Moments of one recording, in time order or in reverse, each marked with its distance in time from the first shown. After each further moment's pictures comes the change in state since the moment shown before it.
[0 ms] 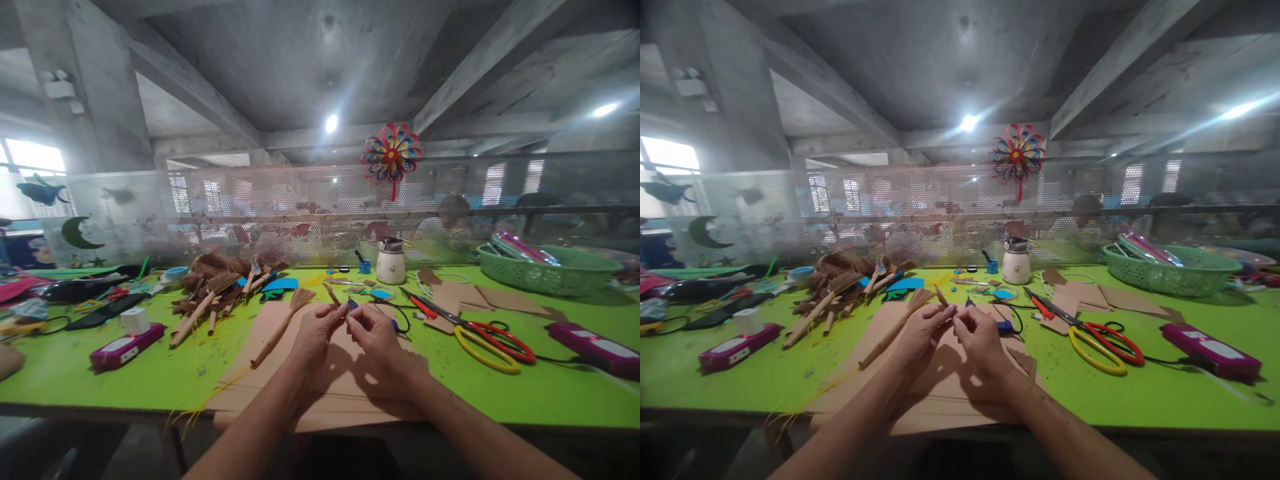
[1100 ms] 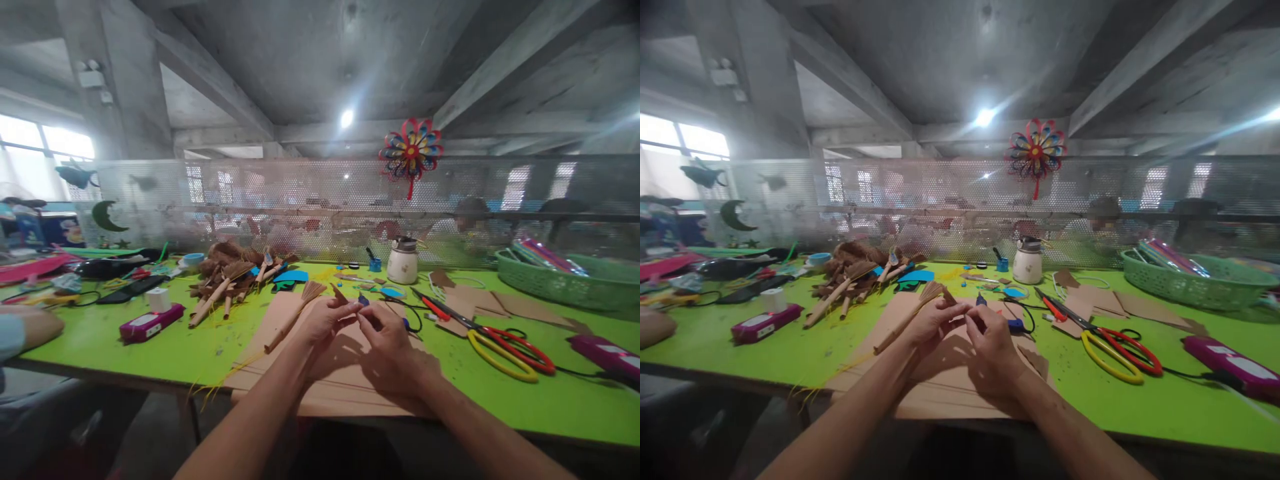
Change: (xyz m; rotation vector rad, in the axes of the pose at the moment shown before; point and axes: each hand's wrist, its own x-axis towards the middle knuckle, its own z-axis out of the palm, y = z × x) left_hand 0.003 0.003 -0.020 -0.039 -0.116 -0.155; right_hand -0.005 0.008 -0.003 -0.267 -0.039 -0.174
